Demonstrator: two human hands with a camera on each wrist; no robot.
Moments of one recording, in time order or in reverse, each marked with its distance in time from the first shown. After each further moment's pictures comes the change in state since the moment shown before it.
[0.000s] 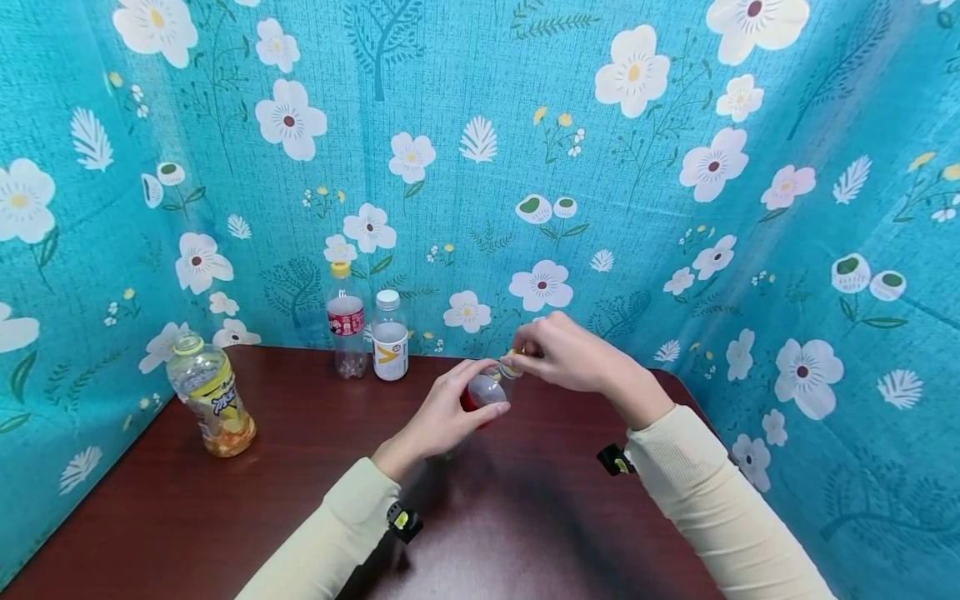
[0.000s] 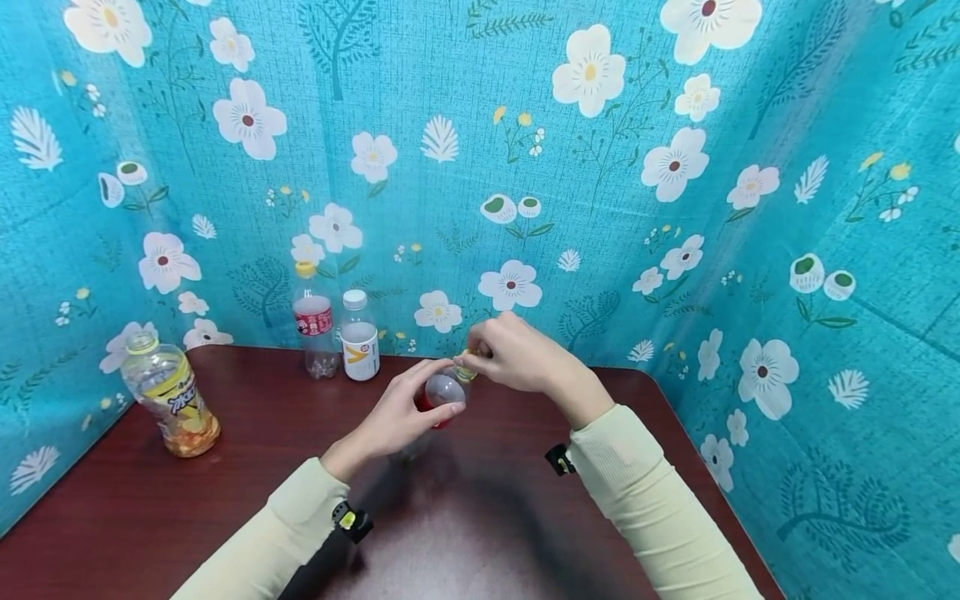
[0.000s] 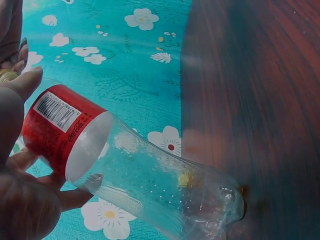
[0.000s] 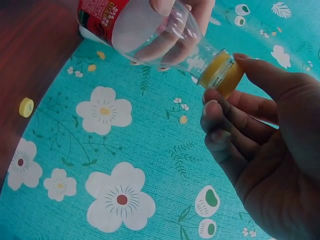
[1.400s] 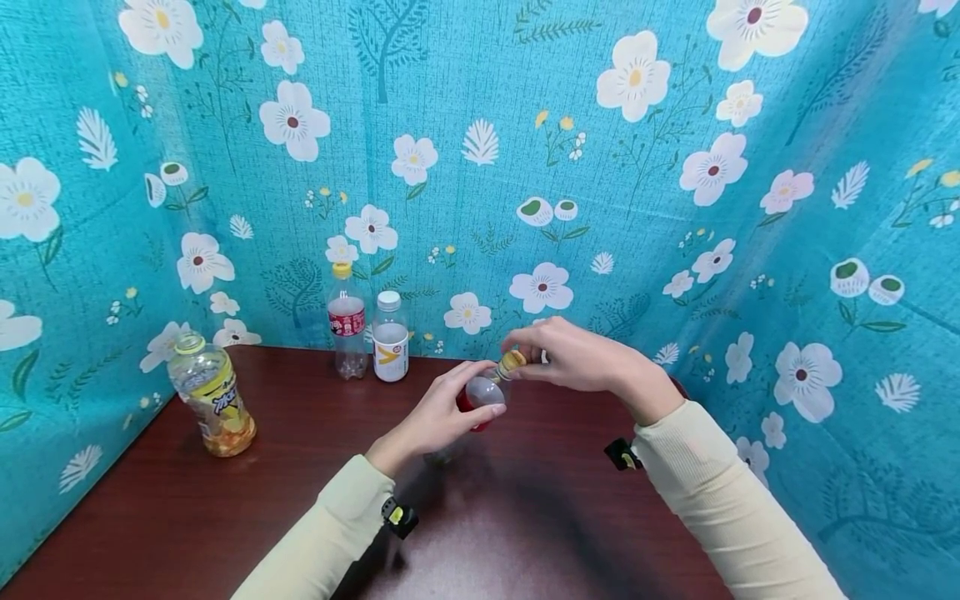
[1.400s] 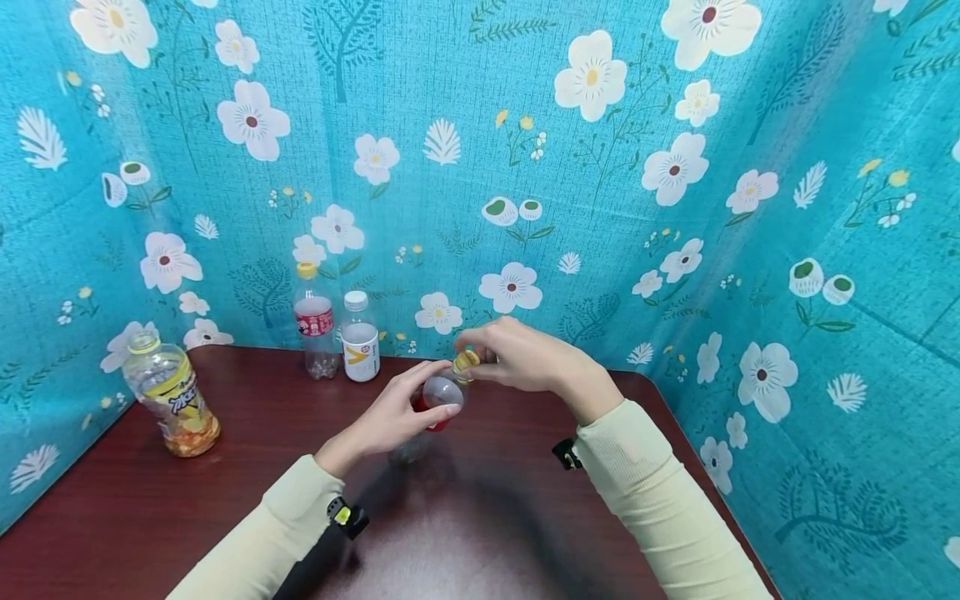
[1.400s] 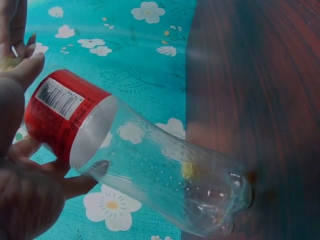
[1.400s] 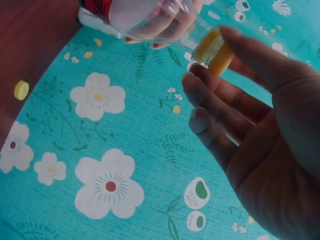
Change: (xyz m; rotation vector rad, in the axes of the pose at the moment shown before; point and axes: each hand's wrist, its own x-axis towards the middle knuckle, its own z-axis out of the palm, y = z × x) left_hand -0.003 -0.001 -0.010 -0.048 -0.082 -0.054; right_hand -0.002 -0.002 -0.009 -0.012 -0.124 -0.068
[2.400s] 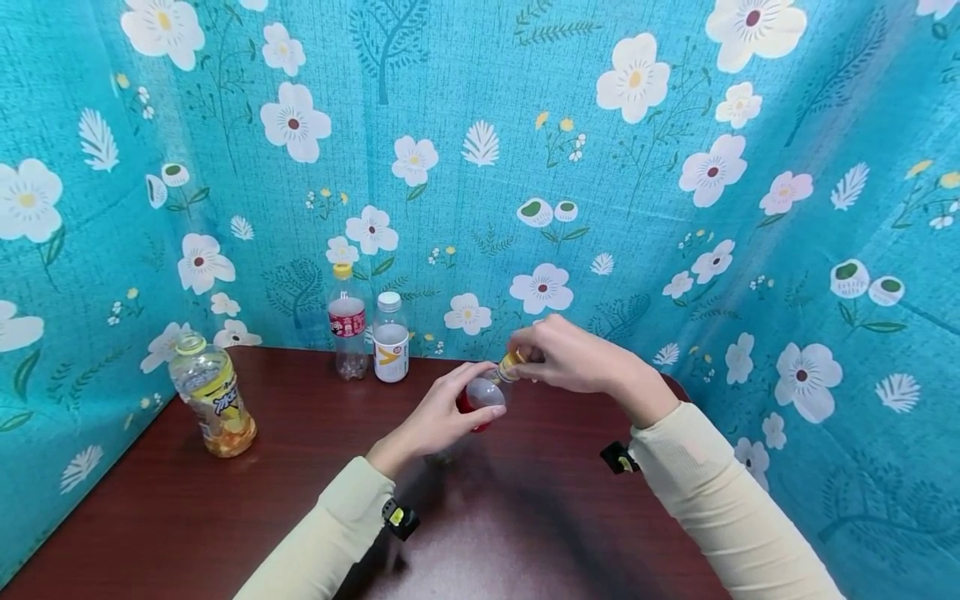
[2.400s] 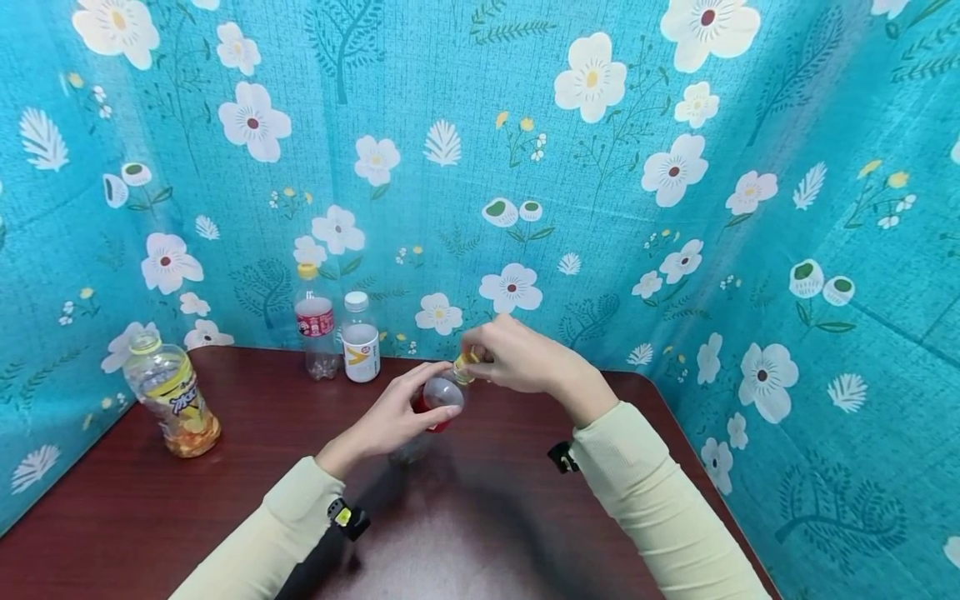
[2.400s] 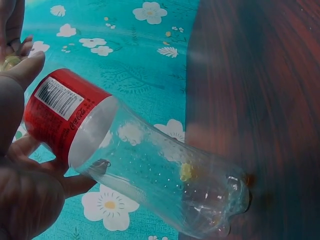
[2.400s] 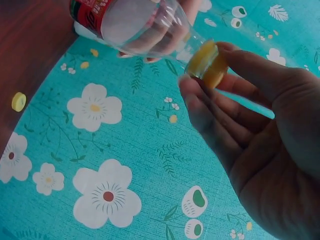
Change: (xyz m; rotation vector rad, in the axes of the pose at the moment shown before) left_hand -0.001 -0.001 0.001 -0.023 -0.001 -0.012; right_hand 0.003 -0.006 0.000 0.007 0.046 0.004
